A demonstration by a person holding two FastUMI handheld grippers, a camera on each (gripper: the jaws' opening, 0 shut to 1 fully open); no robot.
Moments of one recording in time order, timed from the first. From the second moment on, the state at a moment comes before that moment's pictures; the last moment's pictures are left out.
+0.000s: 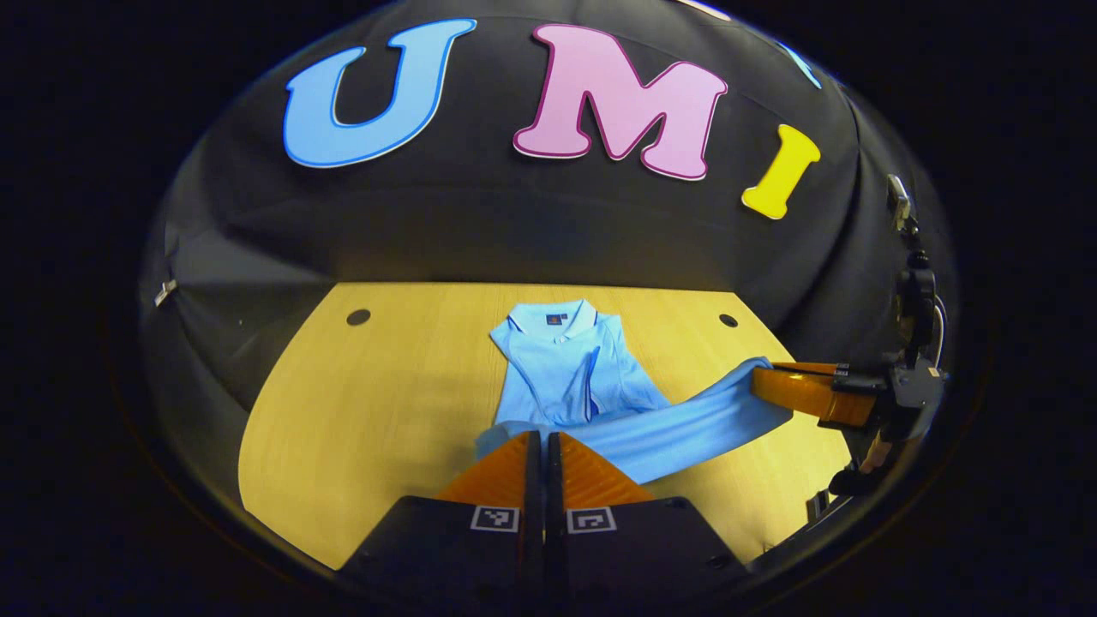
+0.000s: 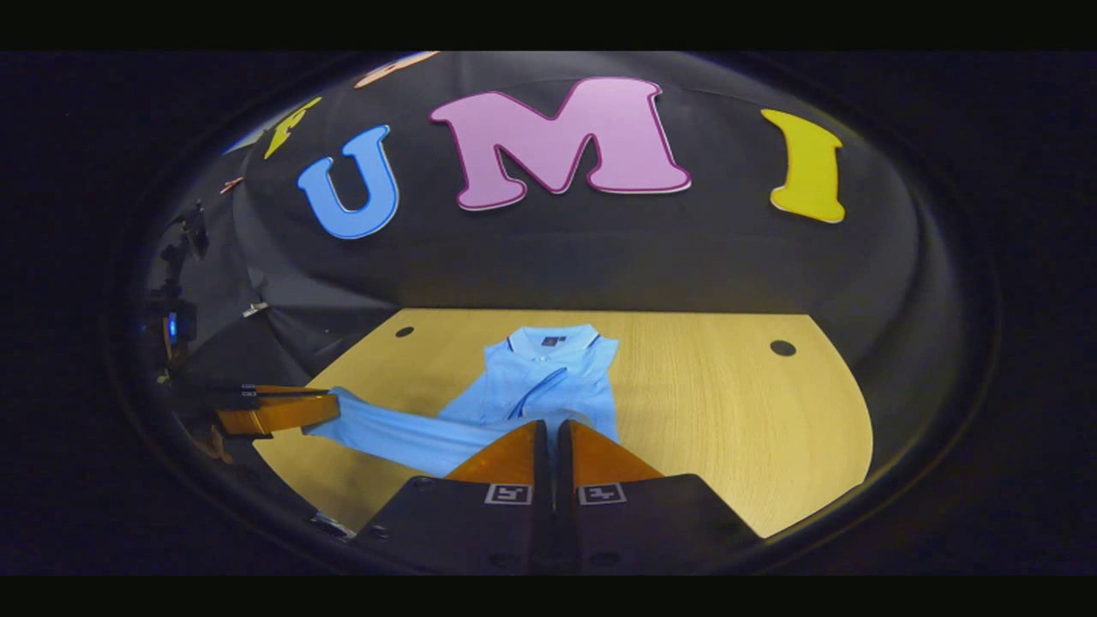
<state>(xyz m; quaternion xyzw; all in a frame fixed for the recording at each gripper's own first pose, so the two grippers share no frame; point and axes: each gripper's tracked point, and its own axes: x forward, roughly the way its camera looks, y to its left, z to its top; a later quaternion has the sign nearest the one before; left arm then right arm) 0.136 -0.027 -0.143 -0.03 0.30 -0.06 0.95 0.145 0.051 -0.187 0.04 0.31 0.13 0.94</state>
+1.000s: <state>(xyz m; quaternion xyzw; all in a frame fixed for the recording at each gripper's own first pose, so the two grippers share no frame) 0.458 0.014 -0.233 -0.02 0.25 -0.03 0.97 0.431 0.052 -0.315 0.02 0.28 0.08 0.96</state>
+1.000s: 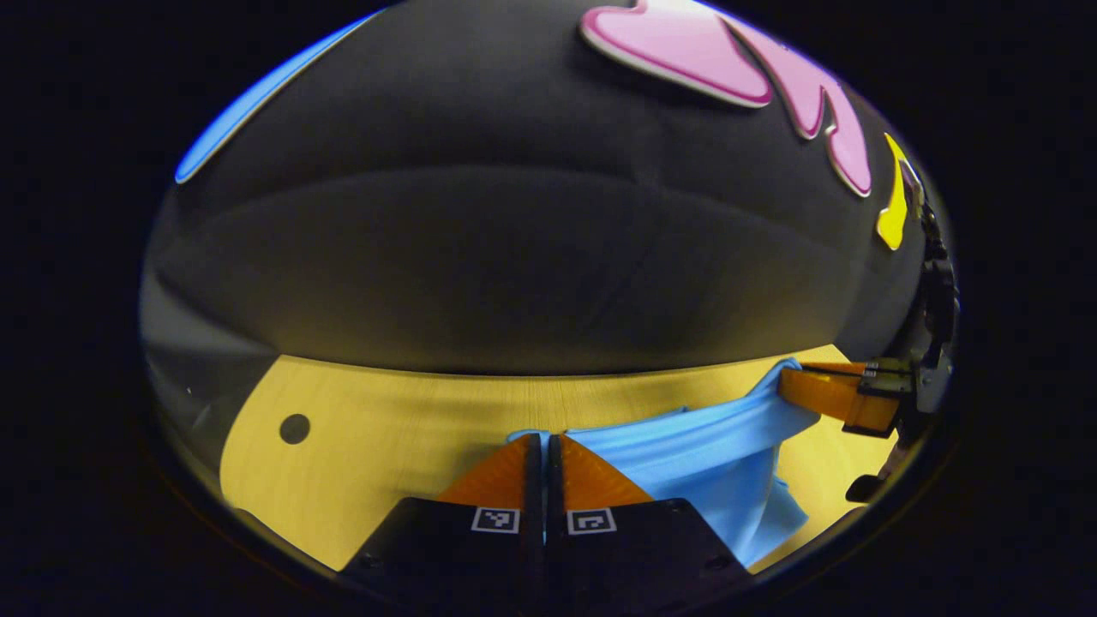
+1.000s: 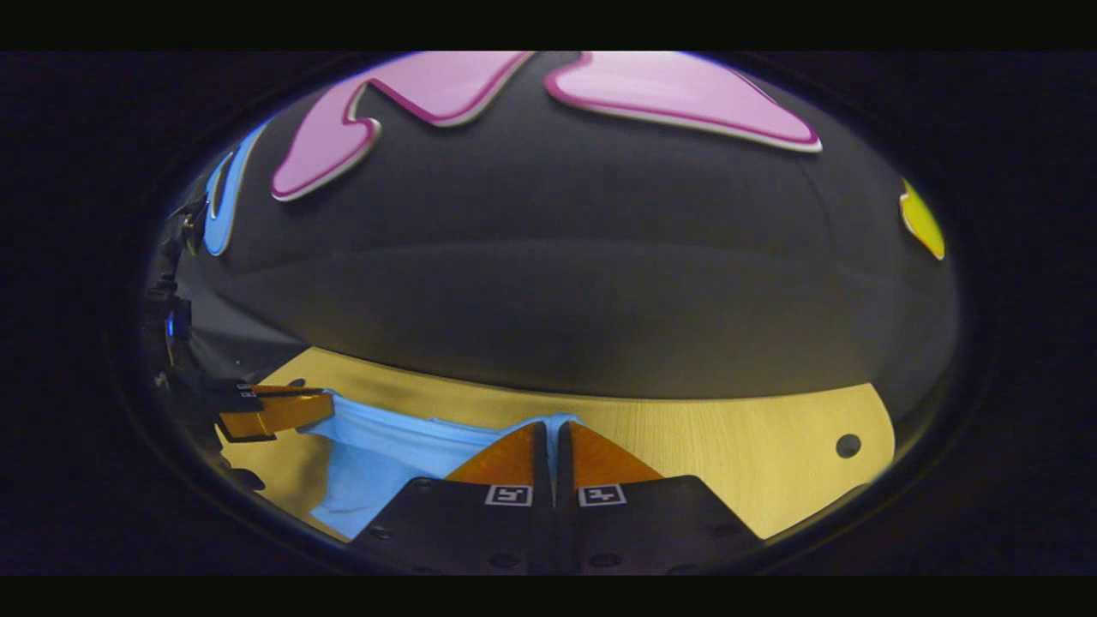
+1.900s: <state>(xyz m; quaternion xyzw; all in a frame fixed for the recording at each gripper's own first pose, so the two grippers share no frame) 0.315 -0.005 -0.057 0.02 0.07 -0.05 1.00 0.303 0.025 -0.171 0.01 0.18 0.03 0.98</state>
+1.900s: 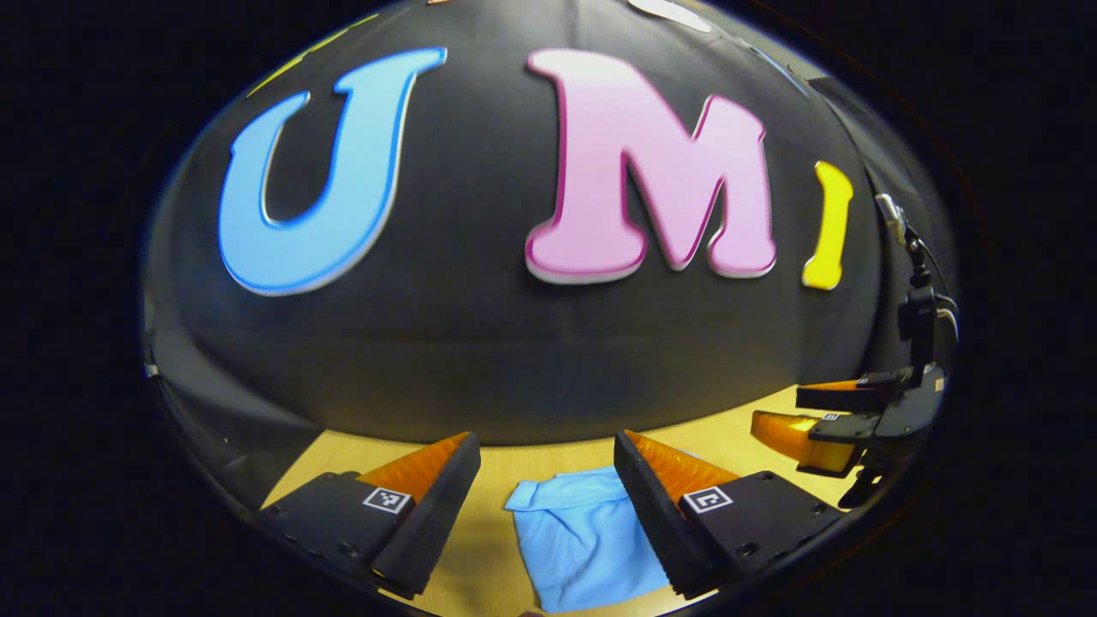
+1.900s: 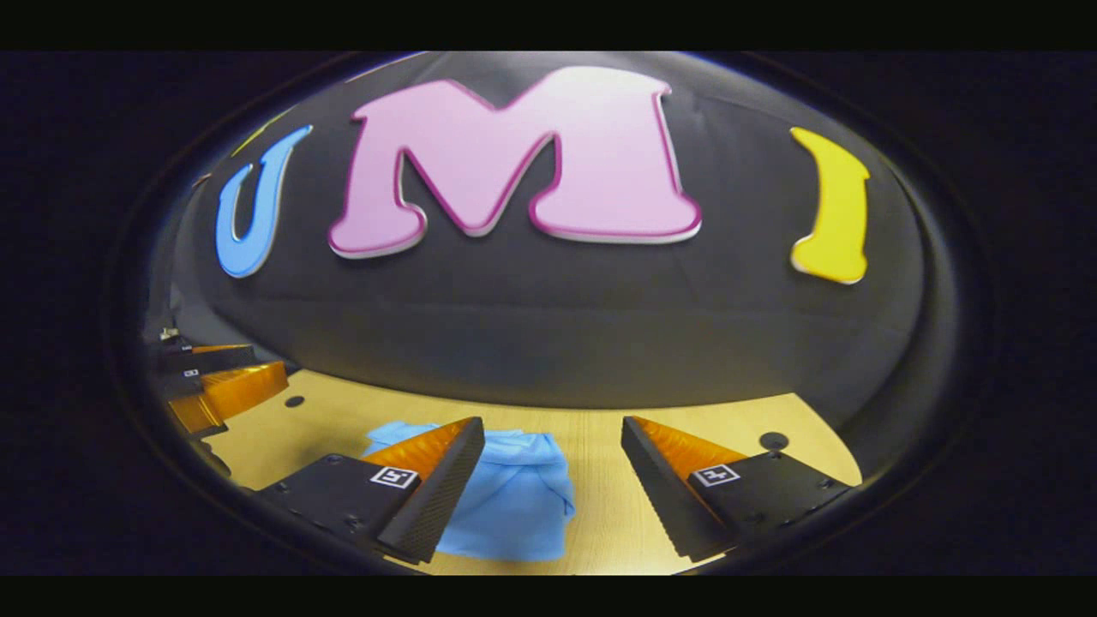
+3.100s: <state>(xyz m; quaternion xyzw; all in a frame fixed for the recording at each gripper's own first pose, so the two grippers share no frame) -0.114 -0.048 0.080 0.03 -0.03 -0.10 0.99 -0.061 0.055 0.107 0.00 -0.01 0.04 1.00</state>
